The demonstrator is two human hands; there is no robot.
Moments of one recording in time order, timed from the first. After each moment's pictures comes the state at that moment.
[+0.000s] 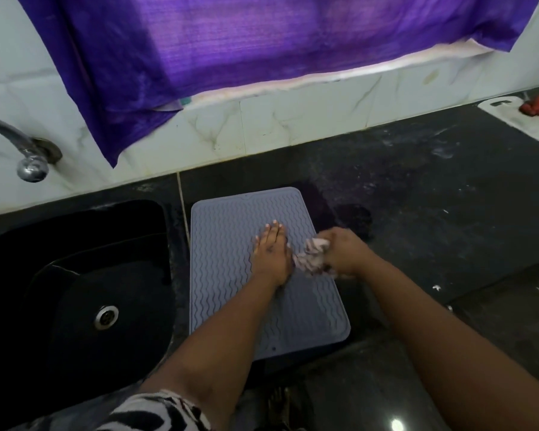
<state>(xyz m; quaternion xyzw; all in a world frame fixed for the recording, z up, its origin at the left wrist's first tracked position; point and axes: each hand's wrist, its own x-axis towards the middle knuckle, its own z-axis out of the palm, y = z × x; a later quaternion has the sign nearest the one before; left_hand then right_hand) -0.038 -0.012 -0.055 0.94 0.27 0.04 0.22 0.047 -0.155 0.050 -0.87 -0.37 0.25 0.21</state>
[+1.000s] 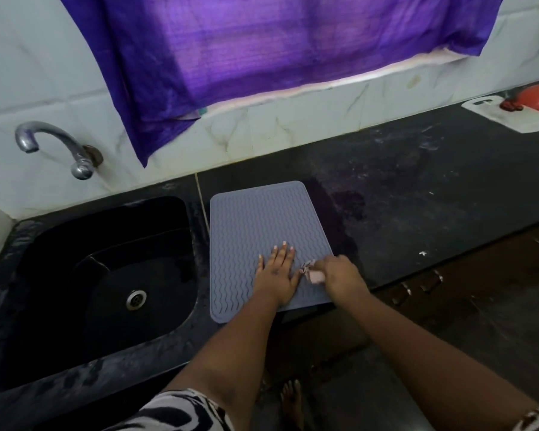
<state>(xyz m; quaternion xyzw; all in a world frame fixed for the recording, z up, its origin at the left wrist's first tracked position) -0.139 -0.070 -0.058 0.96 0.22 -0.06 0.15 -0.053 -0.216 -0.009 -0.90 -0.40 0.14 0.10</state>
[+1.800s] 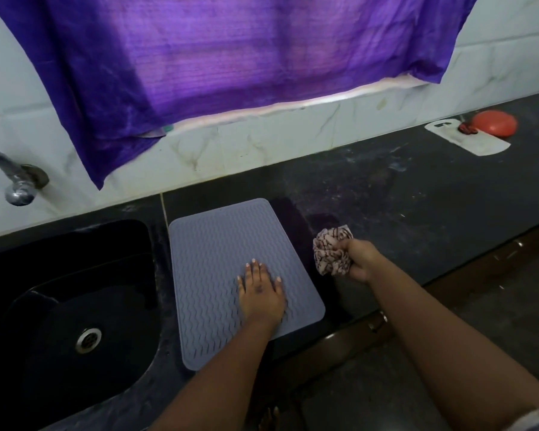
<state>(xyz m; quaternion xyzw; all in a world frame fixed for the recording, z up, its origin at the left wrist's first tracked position) -0.087 -0.083 -0.062 0.91 0.35 0.03 0.20 0.070 -0.217 0.038 -0.65 0.10 0.36 0.66</state>
